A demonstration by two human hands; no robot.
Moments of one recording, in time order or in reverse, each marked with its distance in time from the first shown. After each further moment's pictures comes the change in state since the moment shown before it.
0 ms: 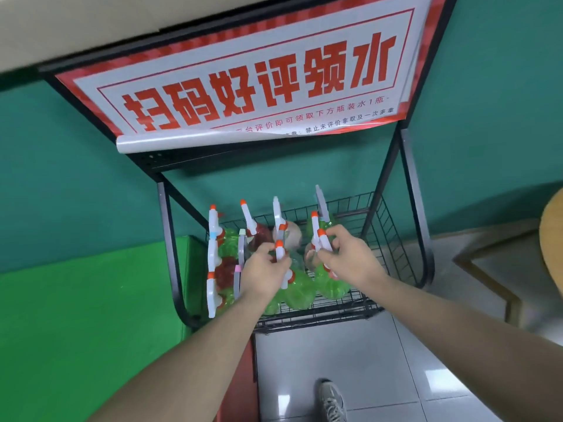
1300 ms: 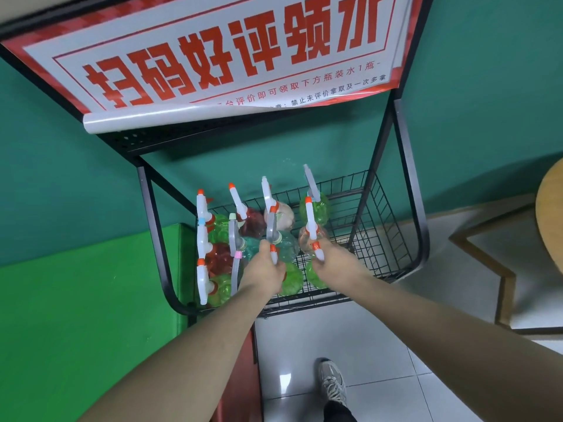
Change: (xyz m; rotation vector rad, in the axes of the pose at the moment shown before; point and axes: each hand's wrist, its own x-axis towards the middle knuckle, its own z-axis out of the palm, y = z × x) left_hand 0.000 -0.028 0.023 0.308 -0.173 -0.032; right_hand -0.012 0.029 0.035 -0.328 -0.151 0.077
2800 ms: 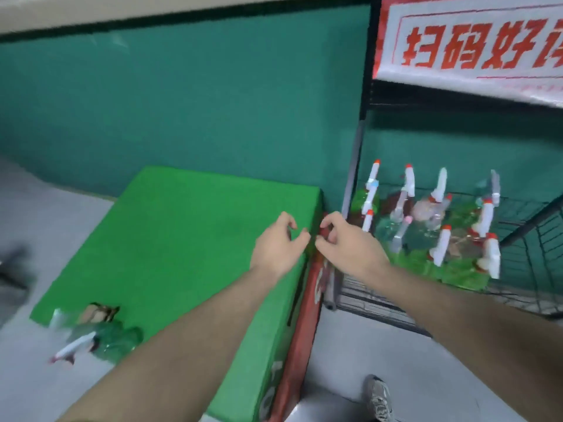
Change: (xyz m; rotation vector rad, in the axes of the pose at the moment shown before) left_hand -0.161 -0.206 -0.155 -0.163 0.519 -0.028; right_hand -0.103 -0.234 0.146 -0.197 0.050 -0.467
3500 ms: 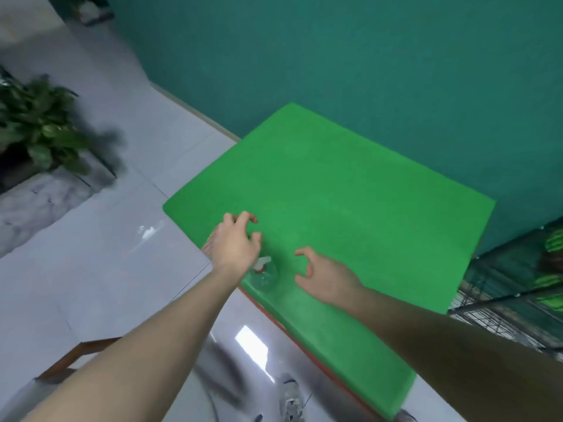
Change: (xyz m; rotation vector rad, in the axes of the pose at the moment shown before) left_hand -0.116 -0.474 -0.272 0.030 0.299 -0.411; right_hand -0.041 -0.359 0.373 -0.248 -0.518 -0.254
